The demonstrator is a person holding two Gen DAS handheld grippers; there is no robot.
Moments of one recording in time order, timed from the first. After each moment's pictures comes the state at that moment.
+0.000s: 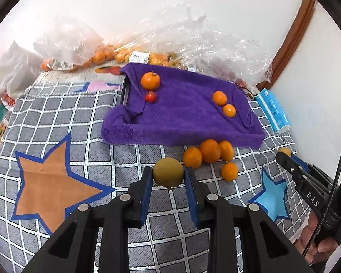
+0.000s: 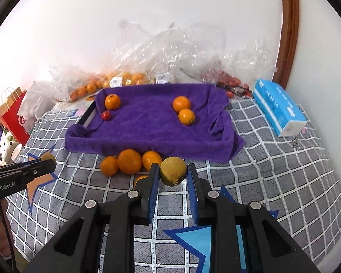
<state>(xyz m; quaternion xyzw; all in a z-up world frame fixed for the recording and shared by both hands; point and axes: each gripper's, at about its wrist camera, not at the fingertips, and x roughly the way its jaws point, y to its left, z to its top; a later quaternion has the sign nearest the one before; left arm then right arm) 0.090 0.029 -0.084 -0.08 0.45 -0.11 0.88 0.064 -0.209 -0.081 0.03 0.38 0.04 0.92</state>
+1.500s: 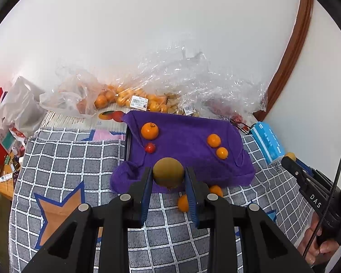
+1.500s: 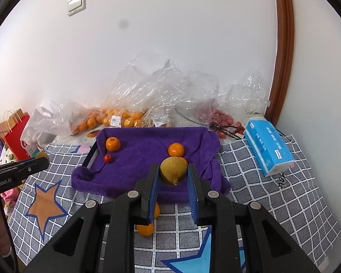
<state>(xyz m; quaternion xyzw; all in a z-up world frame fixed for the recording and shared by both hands) 0.114 0.032 -0.013 -0.07 0.39 -0.10 0.91 0.084 -0.220 -0.017 0.04 0.33 0.02 0.94</state>
